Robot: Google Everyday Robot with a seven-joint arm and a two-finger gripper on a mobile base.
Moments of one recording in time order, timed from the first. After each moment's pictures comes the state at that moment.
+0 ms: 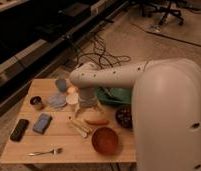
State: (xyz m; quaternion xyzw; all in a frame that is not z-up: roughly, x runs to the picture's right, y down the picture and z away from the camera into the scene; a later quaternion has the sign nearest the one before) arm -0.057 0.130 0.767 -0.30 0.27 0.60 0.69
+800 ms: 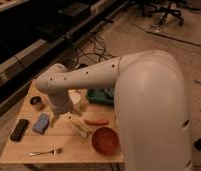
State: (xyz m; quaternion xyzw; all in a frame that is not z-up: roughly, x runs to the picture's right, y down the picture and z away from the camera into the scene) arm -0.184 0.148 0.700 -0.33 0.21 0.49 0.78
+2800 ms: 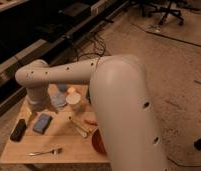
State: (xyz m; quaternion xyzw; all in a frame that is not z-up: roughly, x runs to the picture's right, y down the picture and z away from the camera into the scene) arm -0.283 0.135 0.702 -0.41 0.13 0.42 0.80
